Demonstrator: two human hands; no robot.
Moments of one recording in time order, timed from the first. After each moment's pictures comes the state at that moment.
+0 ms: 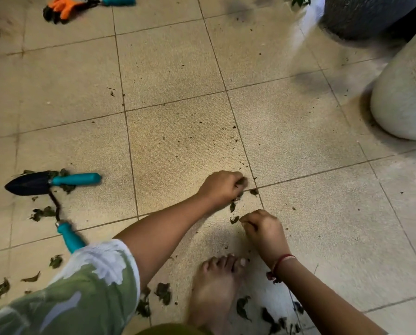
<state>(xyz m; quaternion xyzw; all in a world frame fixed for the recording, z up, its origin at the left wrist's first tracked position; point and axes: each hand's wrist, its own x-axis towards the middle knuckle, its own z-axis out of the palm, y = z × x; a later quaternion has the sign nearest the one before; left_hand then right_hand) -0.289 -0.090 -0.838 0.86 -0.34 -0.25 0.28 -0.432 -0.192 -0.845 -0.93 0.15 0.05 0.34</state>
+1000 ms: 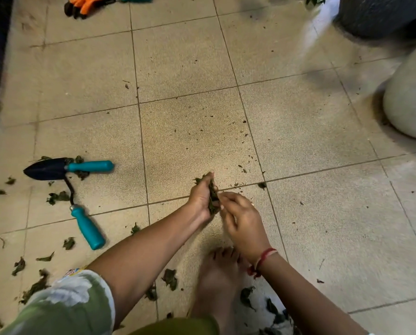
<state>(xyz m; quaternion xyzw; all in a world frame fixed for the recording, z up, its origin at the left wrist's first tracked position) -0.320 -0.045 -0.828 0.45 0.39 -0.38 0.71 -0.417 -0.132 -0.807 -0.90 0.07 0.00 0.43</state>
